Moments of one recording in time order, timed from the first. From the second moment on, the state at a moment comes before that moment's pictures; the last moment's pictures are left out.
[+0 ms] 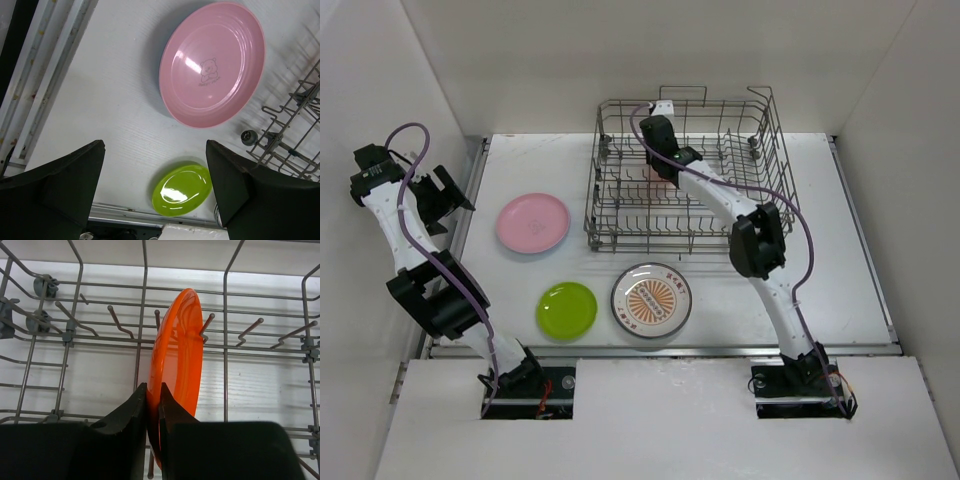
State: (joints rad) left arm 0.62 1.69 1.70 -1.14 0.35 -0.08; right arm 0.59 2.46 2.34 -0.38 0.51 0.23
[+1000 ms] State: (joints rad) left arm 0.65 1.69 1.70 -1.15 0.35 -0.07; right arm 1.19 1.92 1.86 -0.41 0.15 -0.28
